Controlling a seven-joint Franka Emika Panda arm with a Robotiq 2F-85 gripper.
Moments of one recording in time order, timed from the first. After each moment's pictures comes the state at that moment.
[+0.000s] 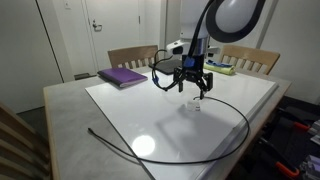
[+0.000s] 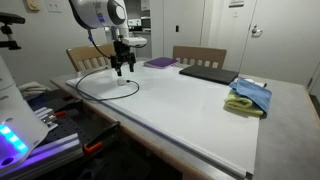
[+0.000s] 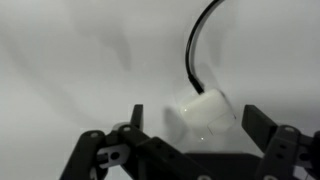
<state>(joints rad) 0.11 0.29 0.17 -2.43 -0.28 2.65 -1.24</state>
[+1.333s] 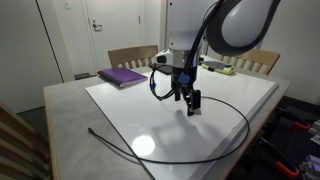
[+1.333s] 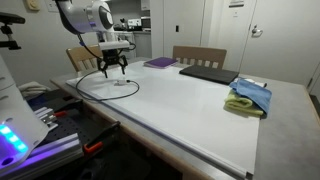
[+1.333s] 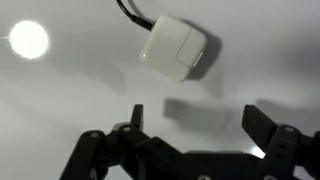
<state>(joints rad) 0.25 0.35 0.18 -2.40 -0.38 2.67 -0.50</state>
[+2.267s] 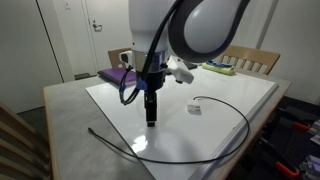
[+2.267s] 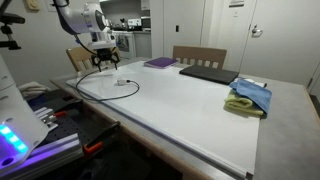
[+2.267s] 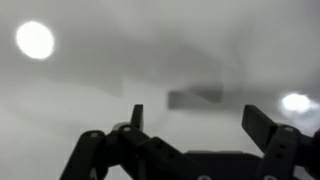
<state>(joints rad) 0.37 0.50 0.22 -2.16 -0.36 2.66 -0.13</state>
